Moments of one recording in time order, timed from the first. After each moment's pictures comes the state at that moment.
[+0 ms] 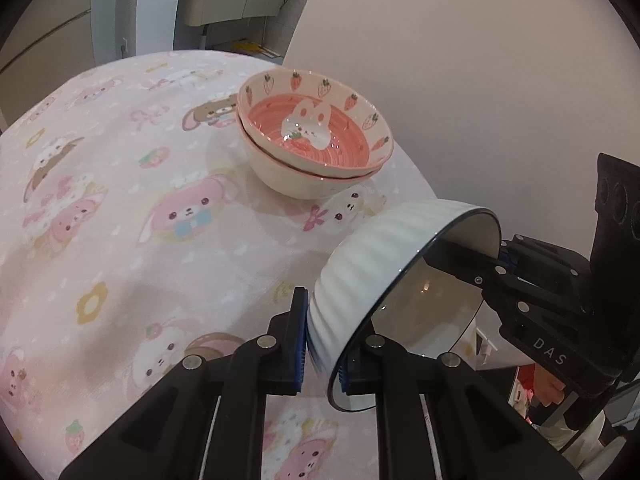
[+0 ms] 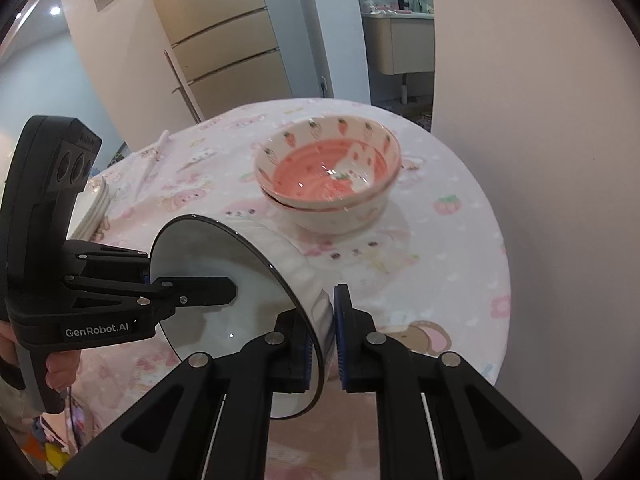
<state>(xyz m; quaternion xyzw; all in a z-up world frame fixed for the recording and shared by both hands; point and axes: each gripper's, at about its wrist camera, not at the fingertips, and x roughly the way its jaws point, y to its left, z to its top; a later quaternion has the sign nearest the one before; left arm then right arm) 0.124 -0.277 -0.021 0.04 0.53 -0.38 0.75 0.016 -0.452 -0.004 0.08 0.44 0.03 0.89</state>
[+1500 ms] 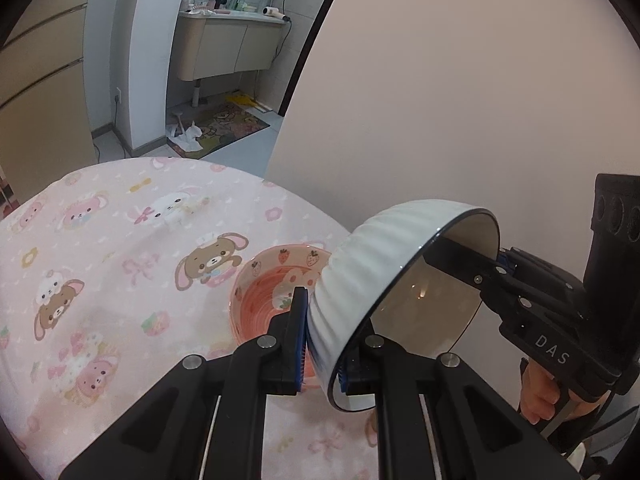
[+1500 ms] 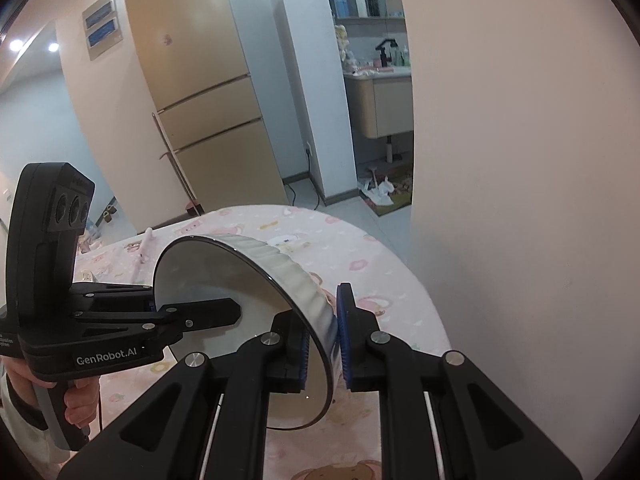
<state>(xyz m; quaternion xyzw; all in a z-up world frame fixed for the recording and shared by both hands) 0.211 -0.335 0.049 0.01 0.47 -0.40 0.79 0.091 -0.497 0.063 0.09 0.36 0.00 0.93</state>
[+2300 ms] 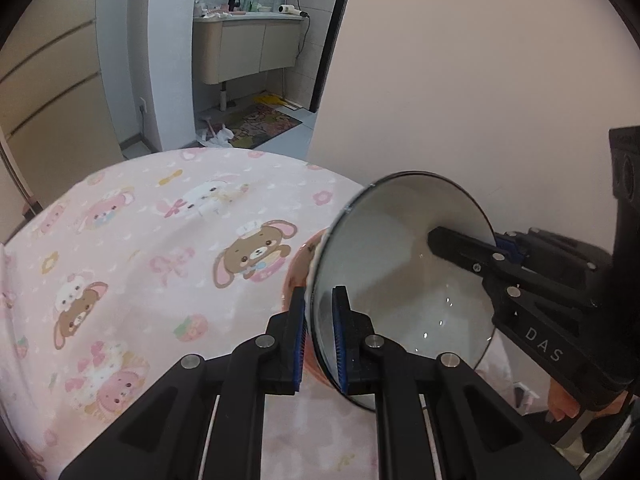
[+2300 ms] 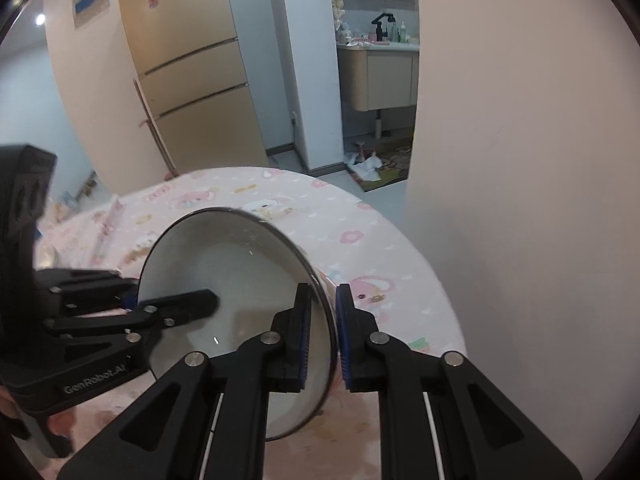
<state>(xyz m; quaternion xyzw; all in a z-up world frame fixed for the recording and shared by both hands) 0.215 -0.335 0.007 0.07 0.45 -0.35 0.82 0.127 -0.481 0.022 0.03 0.40 -0.04 0.91</state>
